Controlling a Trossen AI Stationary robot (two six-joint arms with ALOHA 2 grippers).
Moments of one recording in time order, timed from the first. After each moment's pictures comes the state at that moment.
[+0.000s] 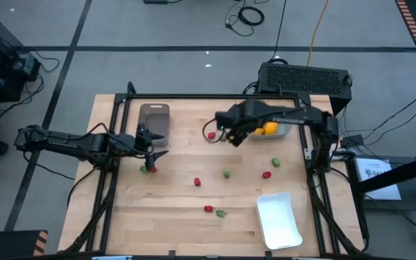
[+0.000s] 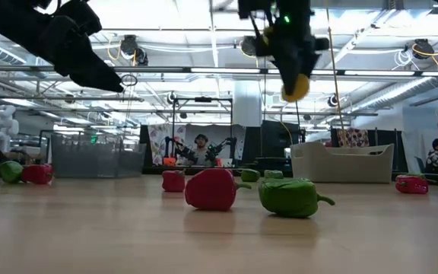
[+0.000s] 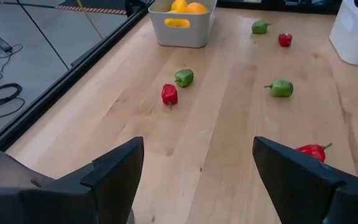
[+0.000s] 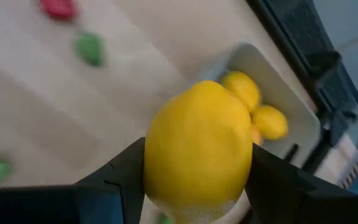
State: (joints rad) left arm -0.07 0.66 0.40 -0.22 -0.35 -0.12; right arm -0.17 1.86 1.79 -1.57 0.41 0.68
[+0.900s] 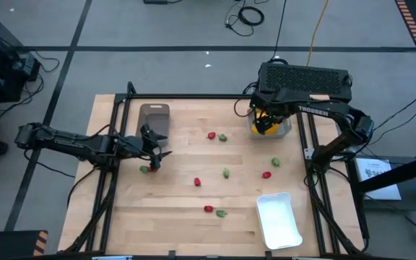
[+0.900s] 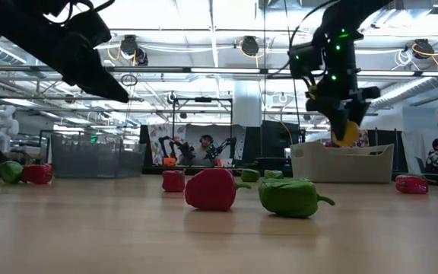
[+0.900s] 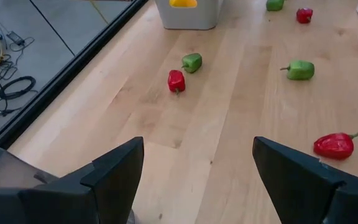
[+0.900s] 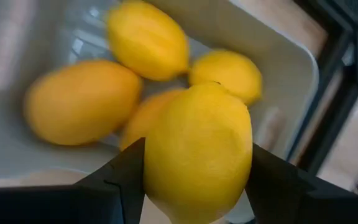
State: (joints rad) left arm -0.07 0.79 0.40 -0.16 -0.38 -0.11; right arm -0.58 1.53 1.13 -1.18 0.31 0.55
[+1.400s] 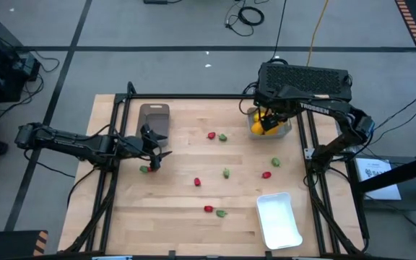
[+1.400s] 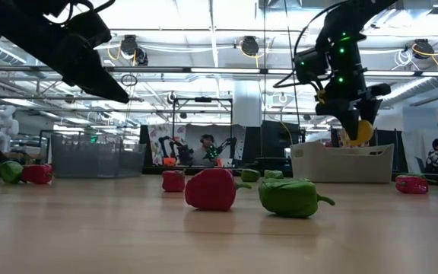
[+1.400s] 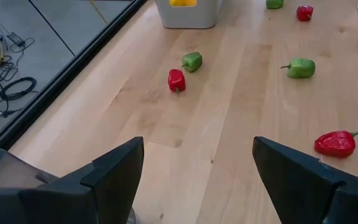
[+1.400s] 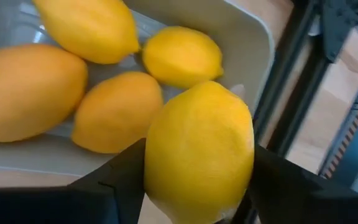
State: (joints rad) left arm -0.07 0.79 0.40 -0.16 -0.38 -0.10; right arm -0.63 1.53 1.13 -1.26 0.36 0.56
